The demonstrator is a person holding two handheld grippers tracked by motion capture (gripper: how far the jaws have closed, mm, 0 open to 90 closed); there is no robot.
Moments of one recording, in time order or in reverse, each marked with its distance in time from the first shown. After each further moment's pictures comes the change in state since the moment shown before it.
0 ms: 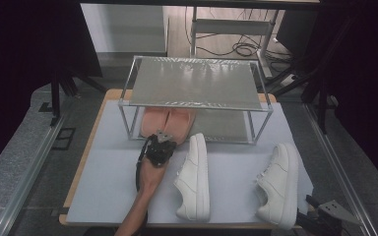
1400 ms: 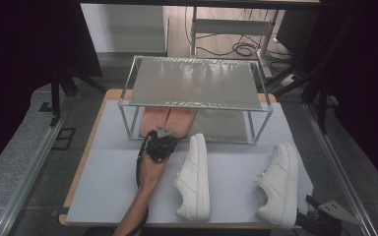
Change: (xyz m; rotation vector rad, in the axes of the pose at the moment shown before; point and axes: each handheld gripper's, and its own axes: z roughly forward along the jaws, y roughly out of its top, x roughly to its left) left arm 0.005 0.009 -0.003 -0.027 -0.009 -0.010; right arm 0.000 -0.001 0.000 -0.005 -0.004 0.000
